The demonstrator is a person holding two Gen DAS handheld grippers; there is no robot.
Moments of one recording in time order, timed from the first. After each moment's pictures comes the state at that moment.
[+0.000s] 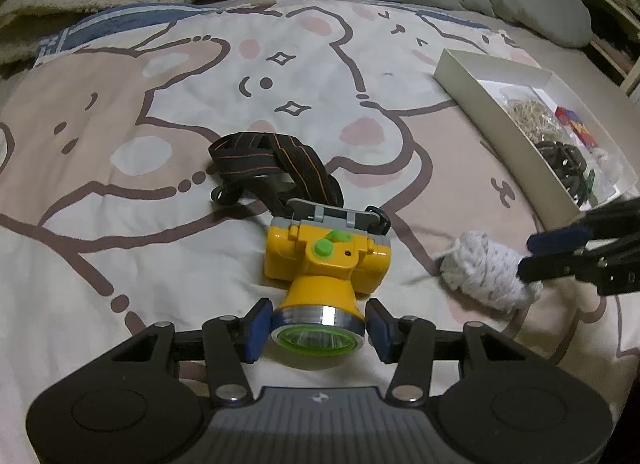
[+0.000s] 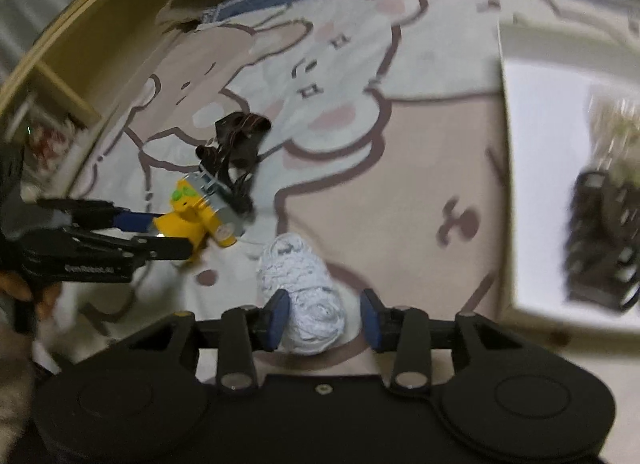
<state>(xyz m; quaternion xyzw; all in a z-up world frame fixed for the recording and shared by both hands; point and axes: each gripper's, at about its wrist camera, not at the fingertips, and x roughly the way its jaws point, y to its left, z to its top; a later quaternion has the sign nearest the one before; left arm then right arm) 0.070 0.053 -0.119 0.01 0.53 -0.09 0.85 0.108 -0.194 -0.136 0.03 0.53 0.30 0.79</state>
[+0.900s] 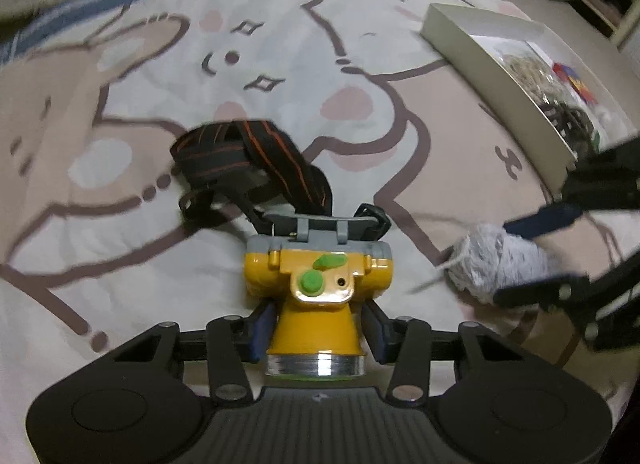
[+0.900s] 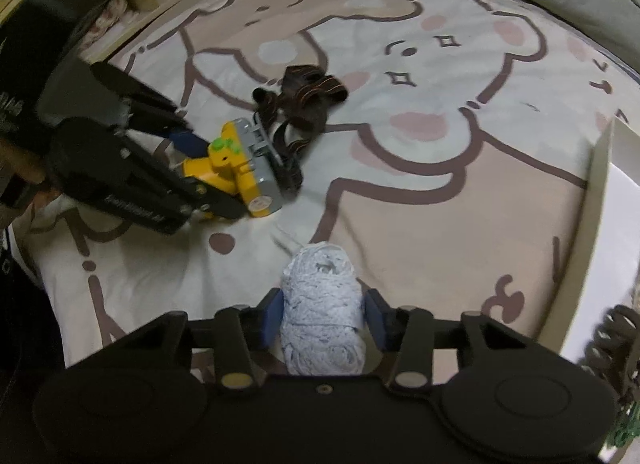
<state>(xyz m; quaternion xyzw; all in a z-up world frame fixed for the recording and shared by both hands) 0.107 0.050 -0.141 0.03 0.58 -0.13 0.80 0.117 -0.133 -0.136 -0.15 0.52 0.40 0.74</state>
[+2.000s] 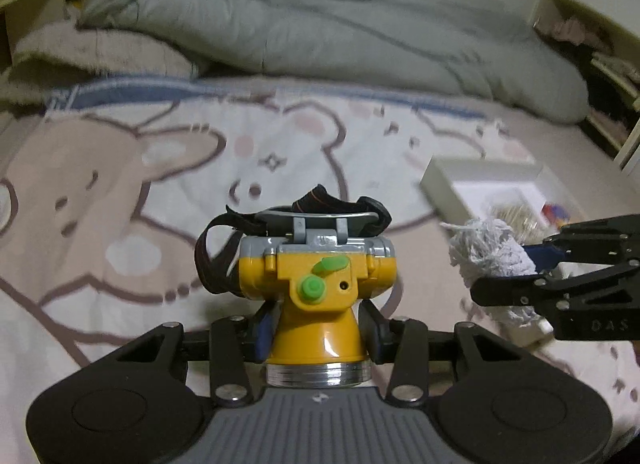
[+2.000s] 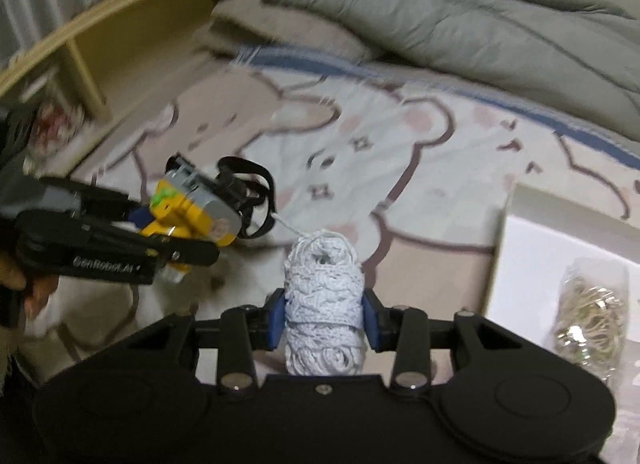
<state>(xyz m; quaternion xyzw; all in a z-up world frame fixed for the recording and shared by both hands) 0.100 0.036 -0.066 -0.04 0.43 -0.08 0.90 0.144 -0.171 -0.074 -0.07 0.42 0.33 0.84</state>
